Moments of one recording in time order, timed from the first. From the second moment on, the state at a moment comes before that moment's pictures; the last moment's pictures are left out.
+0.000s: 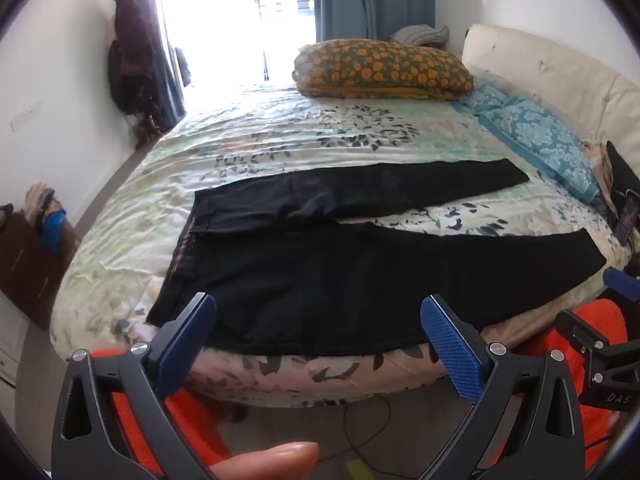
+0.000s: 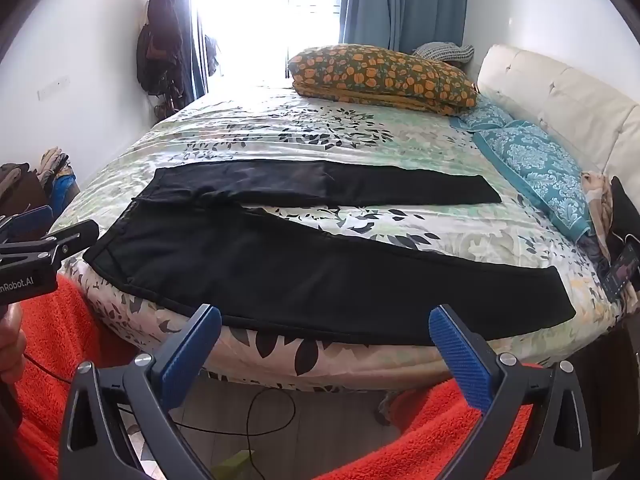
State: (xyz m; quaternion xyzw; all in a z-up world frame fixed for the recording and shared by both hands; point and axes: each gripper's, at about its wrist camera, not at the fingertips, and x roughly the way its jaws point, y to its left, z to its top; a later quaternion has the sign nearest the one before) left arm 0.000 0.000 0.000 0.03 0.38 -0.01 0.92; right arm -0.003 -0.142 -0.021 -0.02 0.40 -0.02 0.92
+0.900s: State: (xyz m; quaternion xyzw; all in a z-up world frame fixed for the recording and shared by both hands) left arm -0.006 0.000 -0.003 0.04 0.38 -0.01 0.92; right arm -0.001 -0.161 -0.019 0.06 0.37 -0.02 0.93
